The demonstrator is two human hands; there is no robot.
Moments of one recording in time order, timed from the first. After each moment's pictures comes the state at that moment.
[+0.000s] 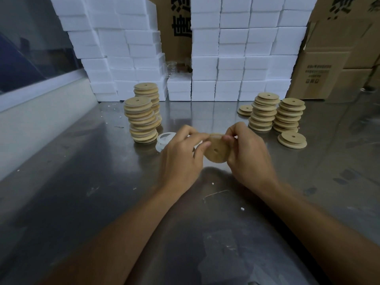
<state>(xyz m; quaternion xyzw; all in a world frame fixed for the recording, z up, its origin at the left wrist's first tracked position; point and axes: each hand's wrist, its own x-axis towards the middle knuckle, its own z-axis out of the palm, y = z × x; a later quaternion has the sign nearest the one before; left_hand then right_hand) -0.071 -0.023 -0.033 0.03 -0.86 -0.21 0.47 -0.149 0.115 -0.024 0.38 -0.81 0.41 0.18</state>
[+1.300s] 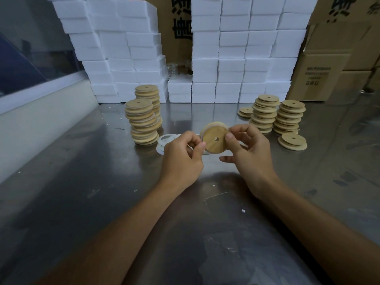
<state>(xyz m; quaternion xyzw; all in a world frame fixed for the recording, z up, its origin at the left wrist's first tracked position) -0.080 -0.030 -0.038 0.09 -0.82 -0.40 0.40 -0.147 0.105 -0.024 0.24 -0.63 0.74 -0.01</state>
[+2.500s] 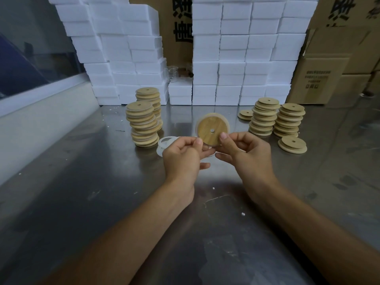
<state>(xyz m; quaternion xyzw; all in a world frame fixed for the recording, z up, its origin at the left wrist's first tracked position) -0.076 -0.001 -0.017 0.22 -0.55 -0.73 0.33 -0.139 0.103 -0.016 0.20 -0.57 0.79 -0.06</state>
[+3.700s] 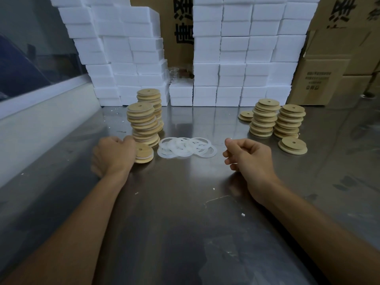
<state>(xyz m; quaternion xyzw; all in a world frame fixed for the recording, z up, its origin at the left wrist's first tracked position) -0.043 -0.128 -0.022 0.52 -0.70 -0.30 0.40 -0.149 0.108 -0.022 0.15 -0.68 0.72 -0.07</state>
